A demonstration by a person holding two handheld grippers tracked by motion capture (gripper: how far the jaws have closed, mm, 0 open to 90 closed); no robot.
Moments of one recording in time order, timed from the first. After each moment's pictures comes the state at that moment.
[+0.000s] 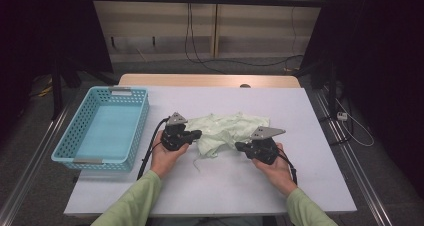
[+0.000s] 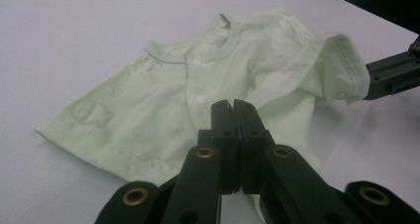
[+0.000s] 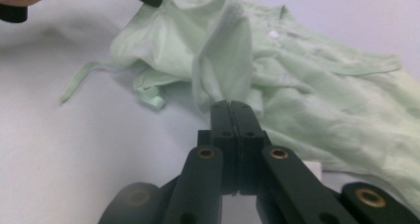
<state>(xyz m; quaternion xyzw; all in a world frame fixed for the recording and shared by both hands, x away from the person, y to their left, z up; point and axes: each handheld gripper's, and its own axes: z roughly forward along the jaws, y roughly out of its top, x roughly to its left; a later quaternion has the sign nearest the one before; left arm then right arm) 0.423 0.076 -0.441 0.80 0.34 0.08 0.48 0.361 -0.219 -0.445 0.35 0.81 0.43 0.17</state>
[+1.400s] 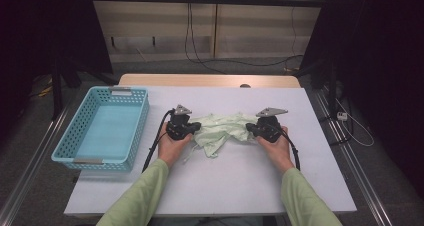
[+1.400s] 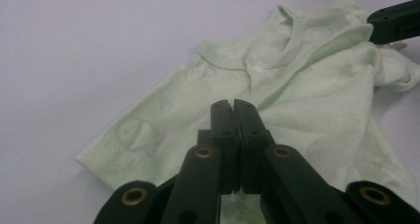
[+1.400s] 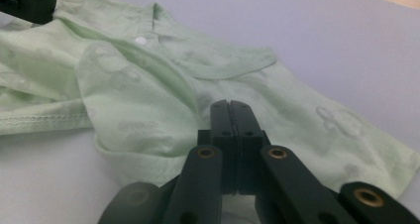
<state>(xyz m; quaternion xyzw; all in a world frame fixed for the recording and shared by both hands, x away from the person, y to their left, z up) 0.465 0.062 -0.460 0.81 0.38 0.10 0.44 0.428 -0.248 -0.456 0.45 0.78 0.38 0.20</state>
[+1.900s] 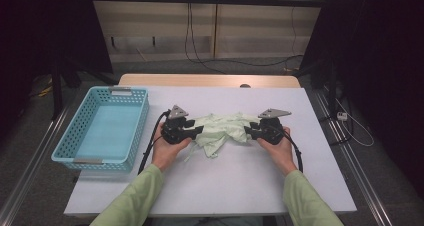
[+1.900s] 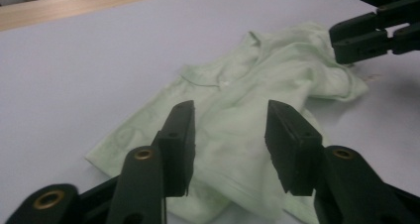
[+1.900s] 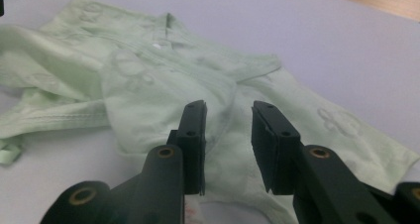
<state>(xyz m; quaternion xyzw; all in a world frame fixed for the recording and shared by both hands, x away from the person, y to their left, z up) 0.427 0.073 -0.430 0.80 0.34 0.12 0.48 0.415 -0.249 -0.446 0.44 0.78 0.40 0.21</state>
